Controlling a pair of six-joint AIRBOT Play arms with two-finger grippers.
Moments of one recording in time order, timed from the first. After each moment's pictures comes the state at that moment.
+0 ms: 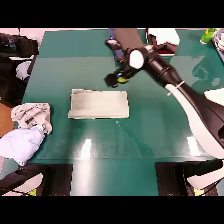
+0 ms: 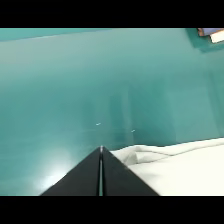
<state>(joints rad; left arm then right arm) -0.13 -1.11 1.59 1.51 -1.14 -1.57 0.58 -1.66 1.81 -1.48 1.27 1.74</state>
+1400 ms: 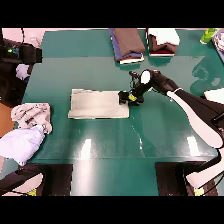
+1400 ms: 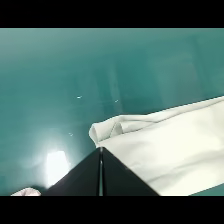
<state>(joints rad) -0.13 -1.11 1.59 1.43 -1.25 -1.49 0.44 -1.72 1.42 -1.19 1.12 1.91</state>
